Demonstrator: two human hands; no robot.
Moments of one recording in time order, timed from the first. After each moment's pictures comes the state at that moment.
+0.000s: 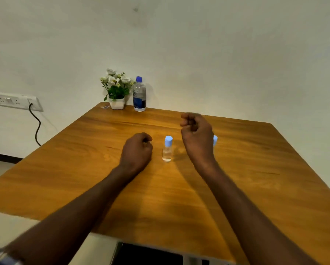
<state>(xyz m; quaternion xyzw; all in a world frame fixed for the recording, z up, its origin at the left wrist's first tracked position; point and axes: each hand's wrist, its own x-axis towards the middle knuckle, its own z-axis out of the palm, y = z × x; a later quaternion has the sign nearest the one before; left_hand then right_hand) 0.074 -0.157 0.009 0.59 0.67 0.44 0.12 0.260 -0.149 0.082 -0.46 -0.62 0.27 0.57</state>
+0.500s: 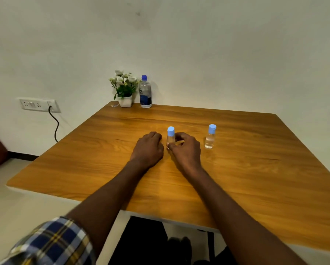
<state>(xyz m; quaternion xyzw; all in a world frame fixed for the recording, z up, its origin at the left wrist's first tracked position) 0.098 -0.177 0.006 0.68 0.68 0.27 0.00 0.249 -0.172 0.020 -0.54 -0.65 0.26 0.46</state>
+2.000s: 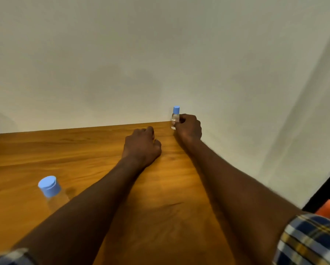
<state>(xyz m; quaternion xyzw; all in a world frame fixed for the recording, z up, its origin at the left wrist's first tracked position) 0.425 0.083 0.009 0.77 0.60 0.24 0.05 0.594 0.130 0.015 -0.69 -0.52 0.13 0.49</state>
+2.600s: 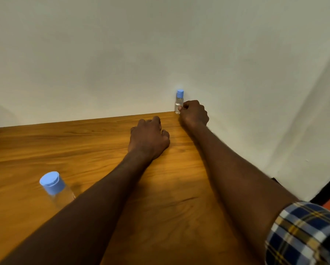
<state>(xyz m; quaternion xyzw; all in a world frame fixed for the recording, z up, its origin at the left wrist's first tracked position) 0.427 0.085 0.001 0.76 0.59 0.26 0.04 0.592 0.162 0.011 -0.75 -0.53 0.07 0.40</state>
